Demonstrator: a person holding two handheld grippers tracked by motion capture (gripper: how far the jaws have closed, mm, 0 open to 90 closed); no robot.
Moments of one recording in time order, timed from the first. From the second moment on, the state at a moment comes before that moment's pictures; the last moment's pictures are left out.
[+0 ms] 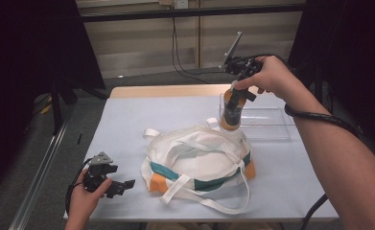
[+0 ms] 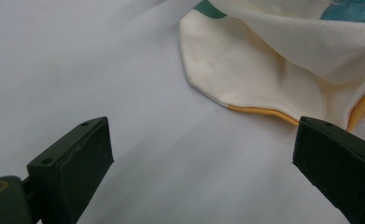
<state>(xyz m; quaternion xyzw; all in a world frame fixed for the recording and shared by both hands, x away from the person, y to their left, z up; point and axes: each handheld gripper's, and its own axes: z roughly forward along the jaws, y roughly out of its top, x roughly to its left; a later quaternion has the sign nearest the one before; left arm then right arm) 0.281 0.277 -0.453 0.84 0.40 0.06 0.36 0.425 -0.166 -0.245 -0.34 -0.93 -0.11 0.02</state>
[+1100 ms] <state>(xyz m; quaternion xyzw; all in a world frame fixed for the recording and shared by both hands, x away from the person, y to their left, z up) 0.280 0.280 -0.452 0.84 0.40 0.06 0.36 0.458 -0.180 -0.266 -0.38 -0.92 -0.09 0.01</state>
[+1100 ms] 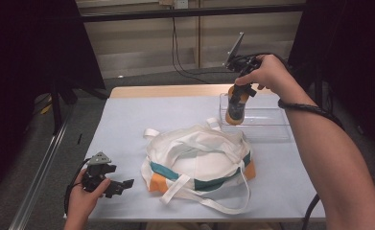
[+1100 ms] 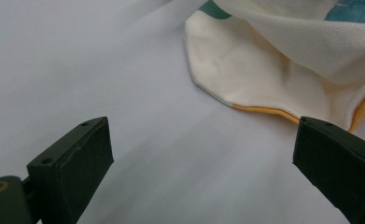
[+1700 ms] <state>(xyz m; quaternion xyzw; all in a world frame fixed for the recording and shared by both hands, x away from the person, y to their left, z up) 0.281 0.280 -0.453 0.84 0.40 0.06 0.36 0.471 -0.185 -0.275 -0.38 -0.92 -0.09 0.01</state>
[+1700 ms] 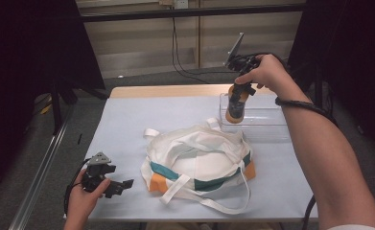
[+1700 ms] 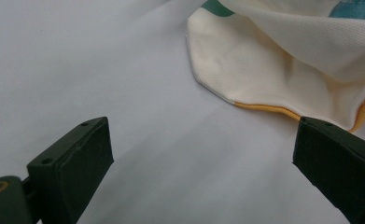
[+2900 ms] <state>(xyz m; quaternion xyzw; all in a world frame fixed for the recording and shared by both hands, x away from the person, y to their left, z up) 0.281 0.282 -0.452 0.84 0.40 0.07 0.36 0.478 -0.178 -0.300 -0.38 -0.92 -0.08 0.01</state>
